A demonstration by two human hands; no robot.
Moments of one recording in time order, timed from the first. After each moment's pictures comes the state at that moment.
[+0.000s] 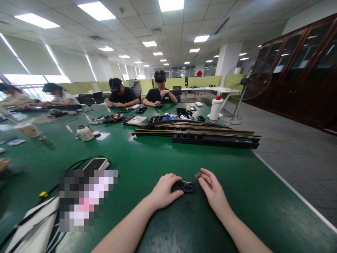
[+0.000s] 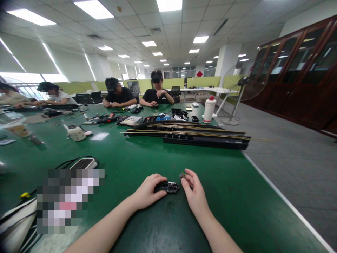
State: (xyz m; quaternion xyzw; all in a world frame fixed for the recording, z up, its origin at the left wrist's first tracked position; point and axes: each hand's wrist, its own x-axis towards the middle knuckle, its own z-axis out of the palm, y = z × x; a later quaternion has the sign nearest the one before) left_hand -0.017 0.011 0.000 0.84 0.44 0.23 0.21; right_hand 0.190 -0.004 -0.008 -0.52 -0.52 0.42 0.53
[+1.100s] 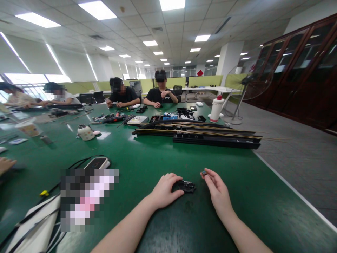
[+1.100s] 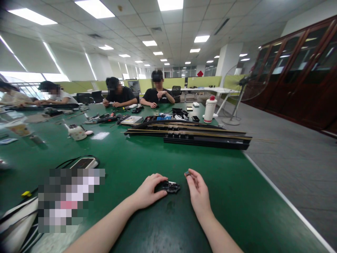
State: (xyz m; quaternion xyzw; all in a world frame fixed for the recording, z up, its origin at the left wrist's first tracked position) left_hand -0.017 0.011 0.000 0.84 0.44 0.23 0.21; right_hand 0.190 -0.006 -0.002 -0.53 -0.42 0.42 0.61
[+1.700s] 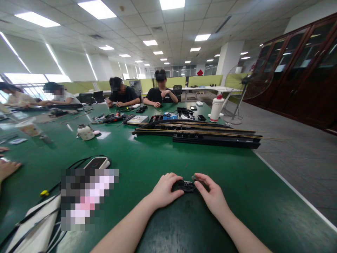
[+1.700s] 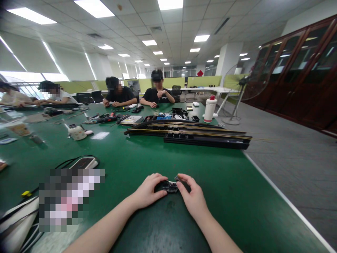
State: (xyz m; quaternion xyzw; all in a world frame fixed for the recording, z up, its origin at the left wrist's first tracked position) left_hand -0.018 0.011 0.000 0.84 0.44 0.22 0.21; right_hand 0.187 -0.009 -0.008 -0.52 -0.58 0.36 0.50
